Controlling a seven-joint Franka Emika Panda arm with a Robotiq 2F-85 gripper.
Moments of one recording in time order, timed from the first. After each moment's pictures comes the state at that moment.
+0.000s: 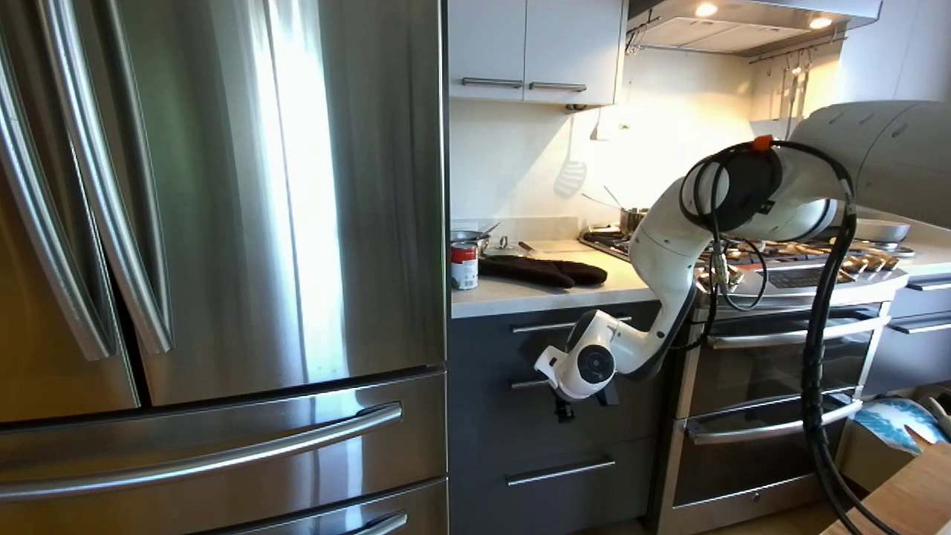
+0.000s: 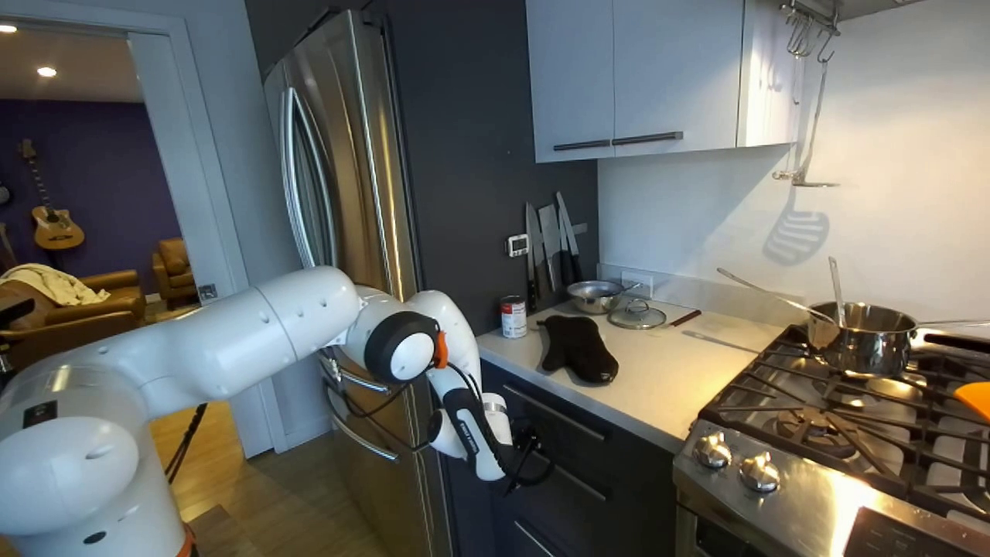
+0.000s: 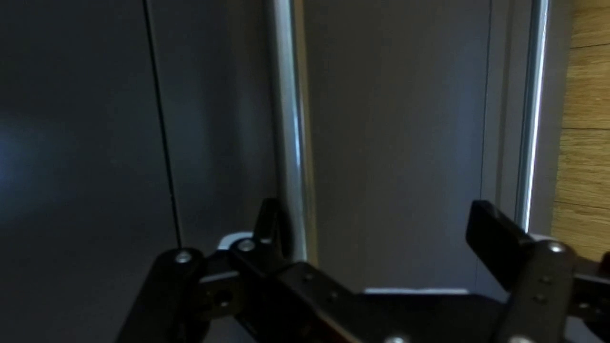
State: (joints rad) arm -0.15 1.35 0.18 -1.33 -2.48 2.65 0.94
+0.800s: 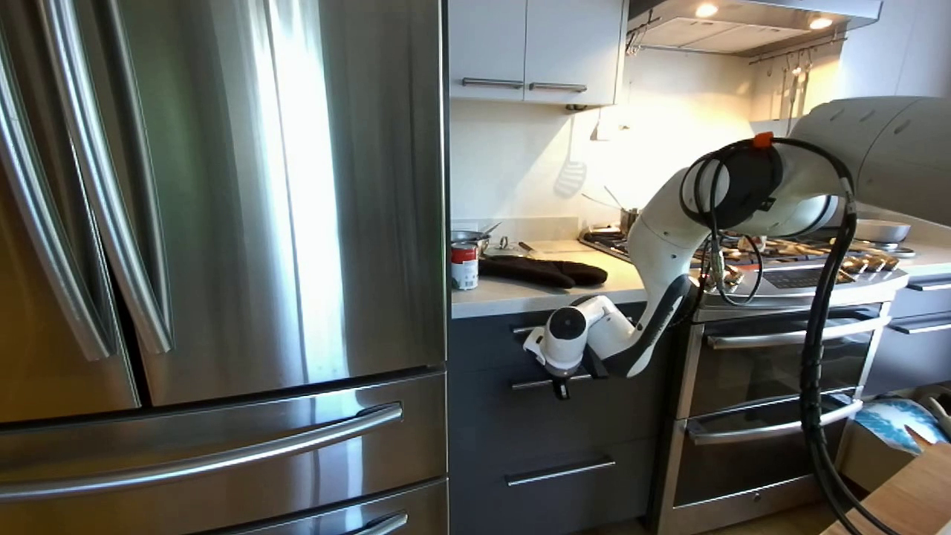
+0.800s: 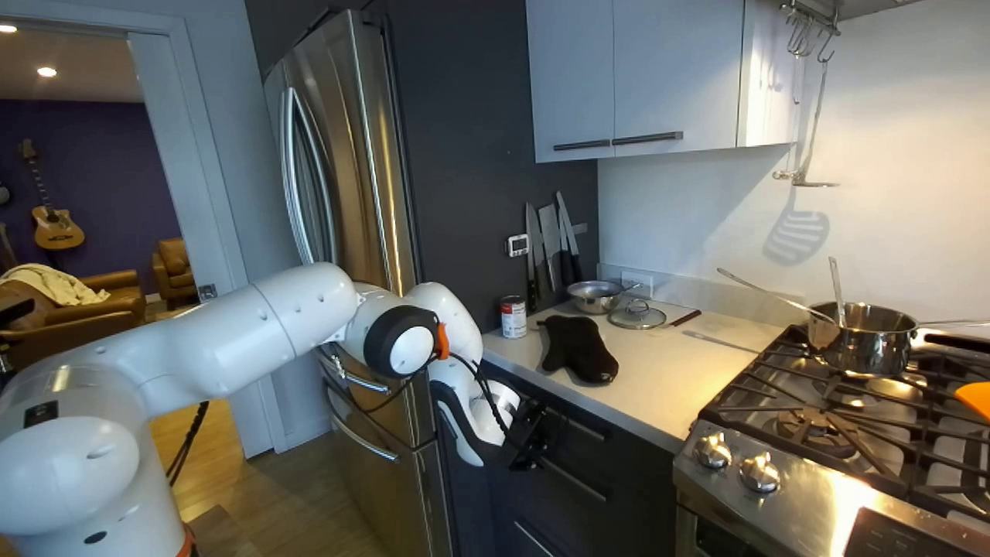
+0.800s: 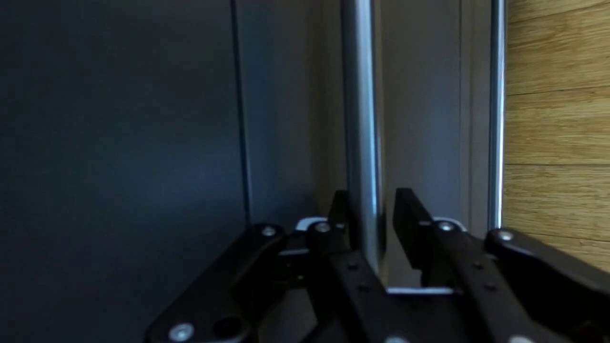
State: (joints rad) arm -0.14 1.33 0.16 -1.27 -1.87 2.71 0.34
